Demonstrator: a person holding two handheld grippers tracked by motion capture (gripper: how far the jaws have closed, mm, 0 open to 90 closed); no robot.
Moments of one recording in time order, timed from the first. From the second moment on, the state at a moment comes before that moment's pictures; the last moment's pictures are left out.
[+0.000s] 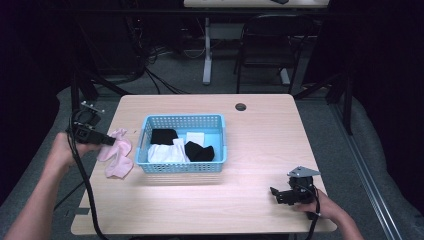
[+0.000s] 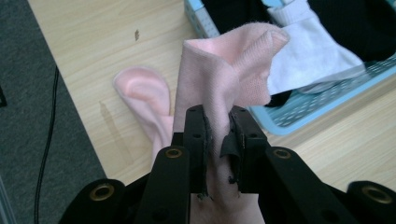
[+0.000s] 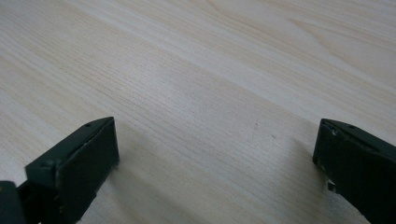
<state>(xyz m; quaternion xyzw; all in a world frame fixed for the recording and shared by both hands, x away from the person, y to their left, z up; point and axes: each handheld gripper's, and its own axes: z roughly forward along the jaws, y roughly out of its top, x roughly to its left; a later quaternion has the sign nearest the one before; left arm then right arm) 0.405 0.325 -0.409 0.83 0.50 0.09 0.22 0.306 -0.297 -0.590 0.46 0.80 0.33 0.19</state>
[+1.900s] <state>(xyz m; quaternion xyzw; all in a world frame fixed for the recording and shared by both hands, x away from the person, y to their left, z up) 0.340 0.355 -0.499 0.75 0.58 0.13 0.28 0.305 -0.297 -0.590 0.47 0.80 0.33 0.20</state>
